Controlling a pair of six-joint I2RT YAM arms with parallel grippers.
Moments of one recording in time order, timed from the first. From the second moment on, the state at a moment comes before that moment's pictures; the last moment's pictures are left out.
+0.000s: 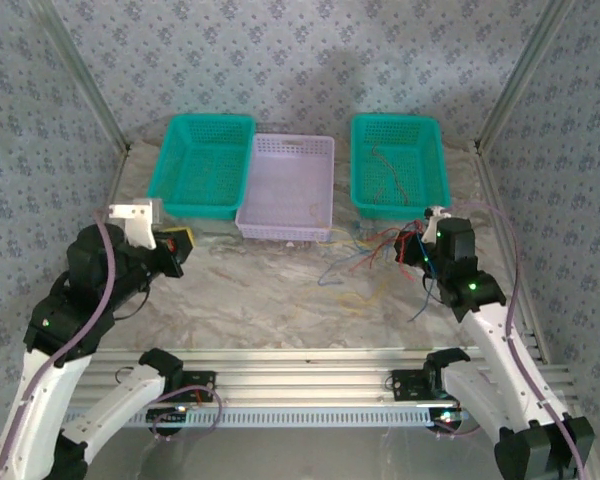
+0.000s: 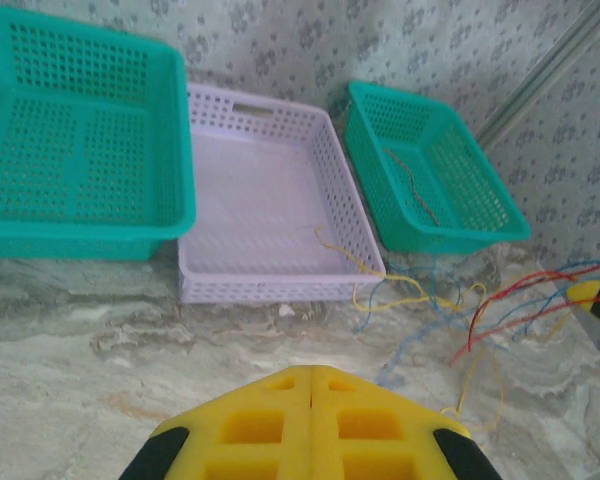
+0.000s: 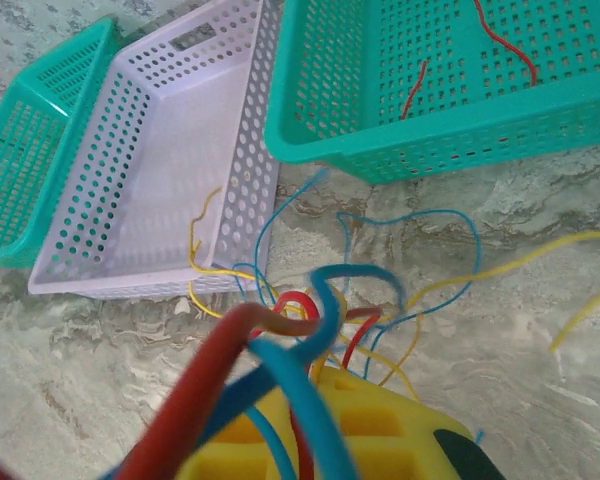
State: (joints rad) left arm -0.46 0.69 1.22 -0.93 0.03 -0.42; right arm 0.20 0.80 0.70 -0.45 -0.18 0.48
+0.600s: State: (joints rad) left arm -0.61 0.94 0.92 -0.47 0.36 -0.66; right arm 0.40 0.83 0.66 -0.14 -0.68 0.47
